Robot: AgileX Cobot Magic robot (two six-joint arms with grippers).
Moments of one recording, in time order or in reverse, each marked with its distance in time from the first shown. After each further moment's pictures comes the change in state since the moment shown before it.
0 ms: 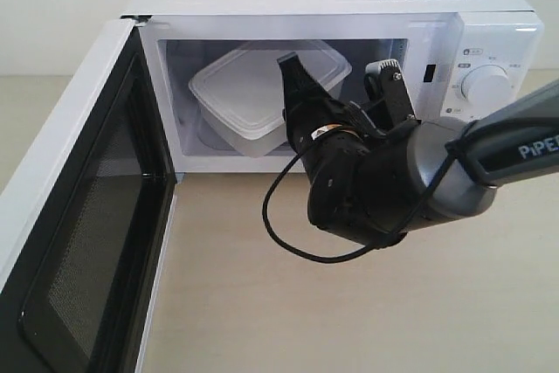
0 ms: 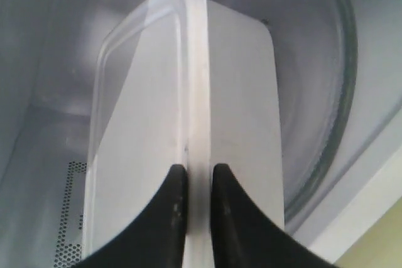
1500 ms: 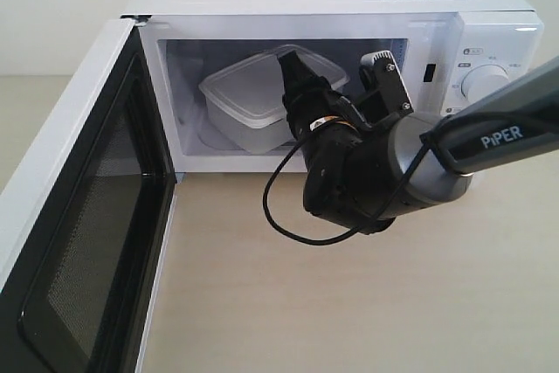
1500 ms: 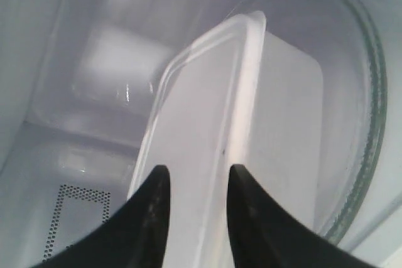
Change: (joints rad) left arm 0.000 0.000 0.000 0.000 0.000 0.000; right arm -0.042 0.072 -0.070 -0.028 -0.037 -0.047
